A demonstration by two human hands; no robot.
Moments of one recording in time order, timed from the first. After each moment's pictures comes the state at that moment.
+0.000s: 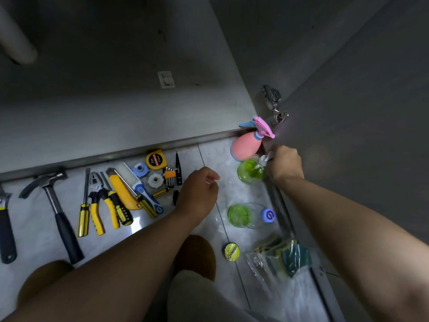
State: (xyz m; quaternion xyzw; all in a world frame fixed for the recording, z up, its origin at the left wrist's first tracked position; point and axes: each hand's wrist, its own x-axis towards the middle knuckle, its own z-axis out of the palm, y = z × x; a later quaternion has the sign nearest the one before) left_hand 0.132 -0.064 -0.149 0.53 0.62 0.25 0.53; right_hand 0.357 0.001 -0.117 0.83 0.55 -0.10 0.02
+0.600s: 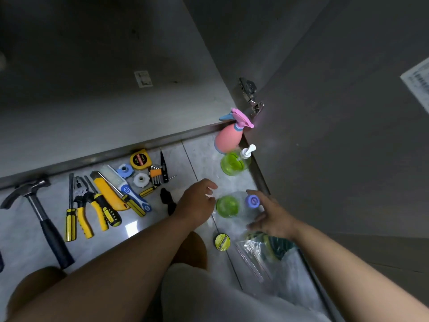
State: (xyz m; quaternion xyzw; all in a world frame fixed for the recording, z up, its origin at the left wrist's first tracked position) left_hand 0.157 -0.091 -0.167 0.58 0.57 0.15 0.57; right_hand 0.390 -0.147 -0.136 0.74 0.50 -0.45 0.02
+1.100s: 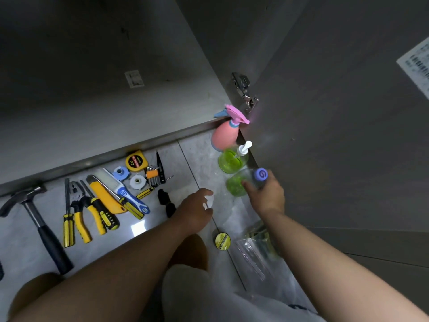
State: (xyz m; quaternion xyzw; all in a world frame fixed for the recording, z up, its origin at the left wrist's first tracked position) left_hand 0.156 -0.101 -0.187 0.61 0.54 0.05 0.57; right_hand 0.360 -0.113 -0.153 0.88 0.38 -0.22 -0.18
